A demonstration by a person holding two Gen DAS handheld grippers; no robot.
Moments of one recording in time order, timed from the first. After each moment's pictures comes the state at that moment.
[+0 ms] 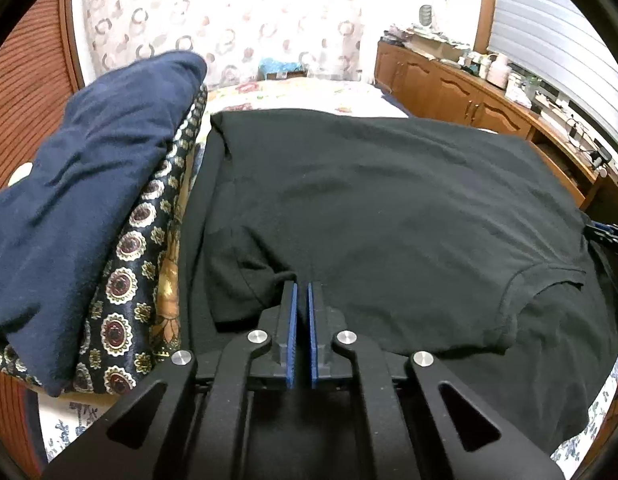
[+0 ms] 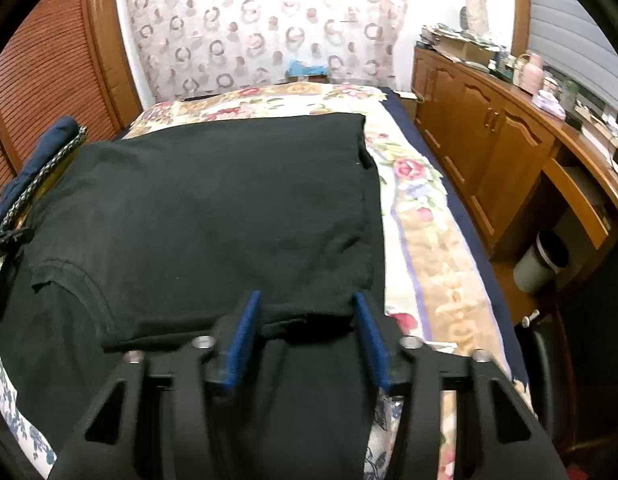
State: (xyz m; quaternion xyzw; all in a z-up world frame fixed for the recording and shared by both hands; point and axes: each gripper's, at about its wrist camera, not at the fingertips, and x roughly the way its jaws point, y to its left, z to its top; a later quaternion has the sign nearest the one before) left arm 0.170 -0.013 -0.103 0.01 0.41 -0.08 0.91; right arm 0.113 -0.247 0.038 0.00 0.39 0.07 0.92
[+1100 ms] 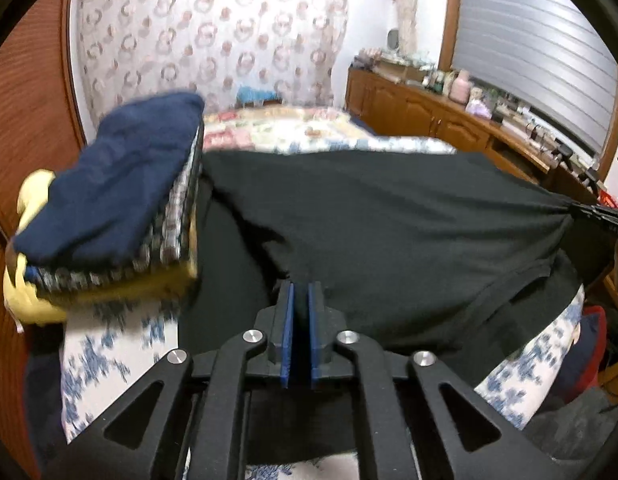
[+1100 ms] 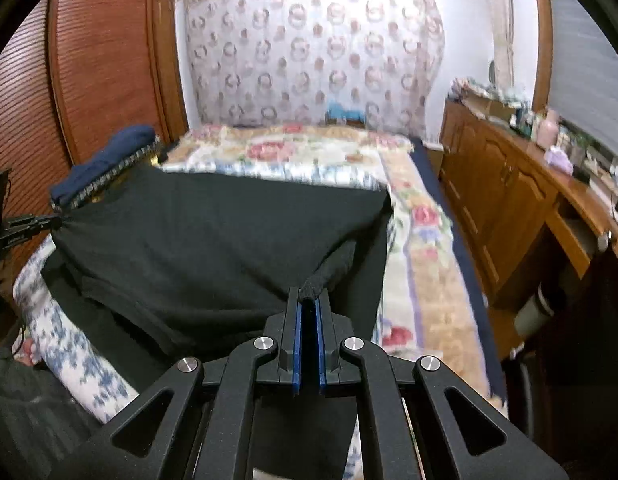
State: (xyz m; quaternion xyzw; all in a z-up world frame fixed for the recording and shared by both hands) left arm 0.072 0.001 -0.074 0.00 0.37 -0.12 0.92; right arm -0.014 -0.273 0.064 -0.04 0.33 0.12 0.94
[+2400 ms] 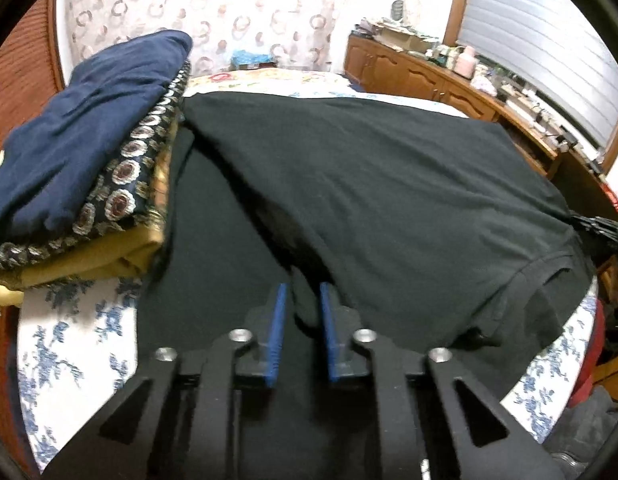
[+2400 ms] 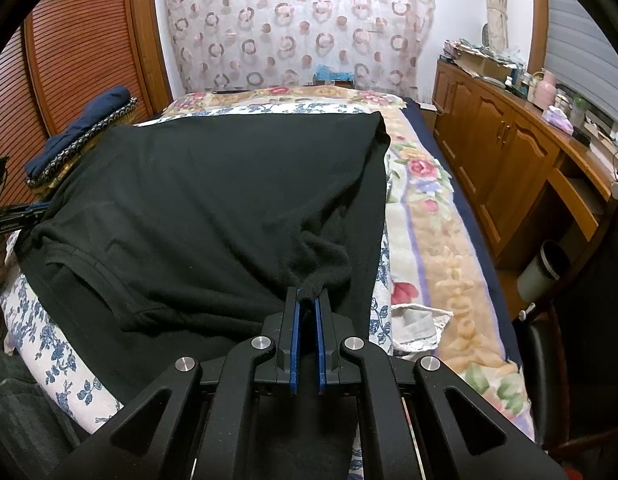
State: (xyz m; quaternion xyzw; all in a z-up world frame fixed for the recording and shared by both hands) left arm 0.099 -0.007 -0.112 -0.01 0.42 -0.14 0.90; right arm 0.008 -0.270 0.027 -0.03 0.37 0.11 0.92
